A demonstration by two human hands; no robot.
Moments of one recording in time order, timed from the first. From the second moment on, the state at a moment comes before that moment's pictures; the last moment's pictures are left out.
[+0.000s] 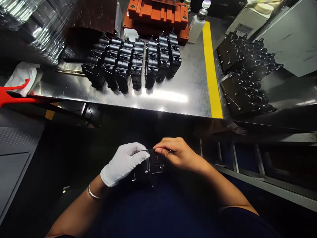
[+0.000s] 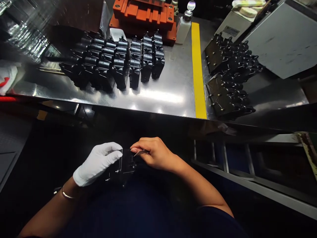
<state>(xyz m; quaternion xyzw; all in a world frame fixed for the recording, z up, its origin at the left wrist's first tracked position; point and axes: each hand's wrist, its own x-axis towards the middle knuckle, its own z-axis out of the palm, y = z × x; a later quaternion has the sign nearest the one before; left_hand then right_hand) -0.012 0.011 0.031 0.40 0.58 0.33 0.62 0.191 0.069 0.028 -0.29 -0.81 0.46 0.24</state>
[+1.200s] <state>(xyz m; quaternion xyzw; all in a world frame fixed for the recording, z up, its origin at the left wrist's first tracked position) -0.003 0.005 0.028 0.29 0.62 0.41 0.59 0.195 0.048 0.036 -0.28 -0.79 0.46 0.30</state>
